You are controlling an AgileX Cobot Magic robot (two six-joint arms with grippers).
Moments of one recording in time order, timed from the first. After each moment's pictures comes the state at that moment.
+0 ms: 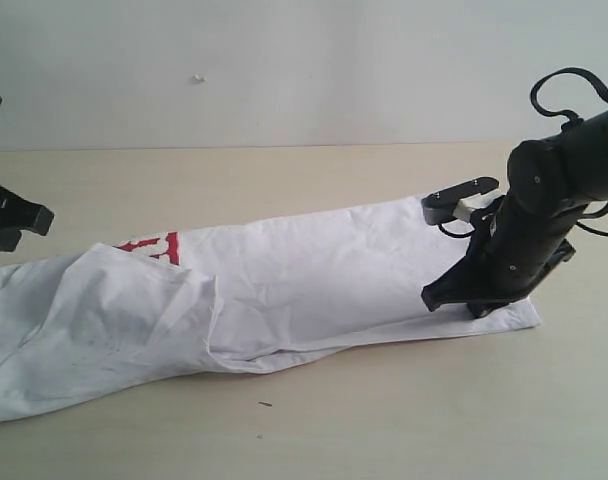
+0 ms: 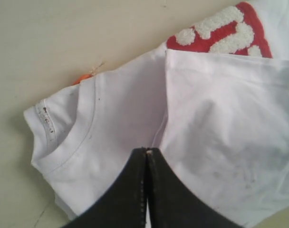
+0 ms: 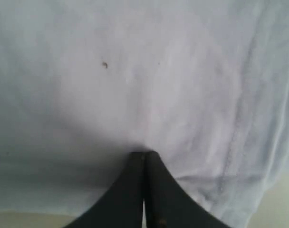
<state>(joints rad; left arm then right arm) -0.13 1.55 -0.97 -0.04 0.61 0.13 0.13 1.97 -1.05 -0.08 0.54 0.00</state>
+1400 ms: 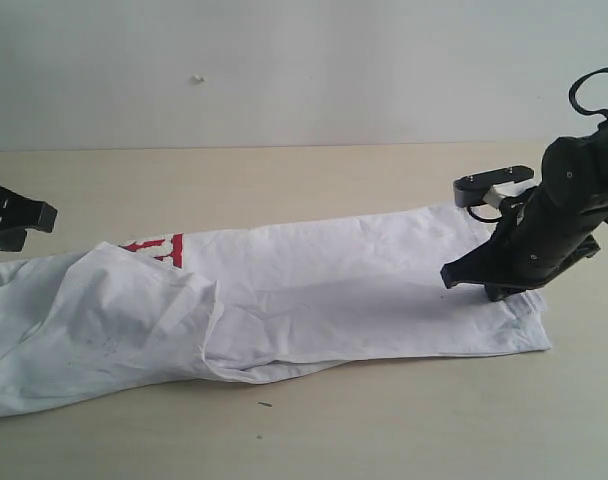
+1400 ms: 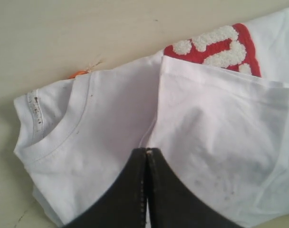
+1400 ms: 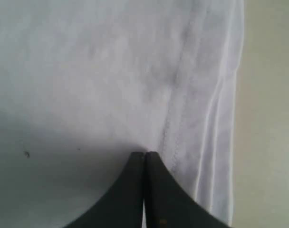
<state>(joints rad) -0.13 1.51 -0.92 -0.11 0.54 0.13 0.04 1.98 -1.05 -0.05 0.44 0.01</state>
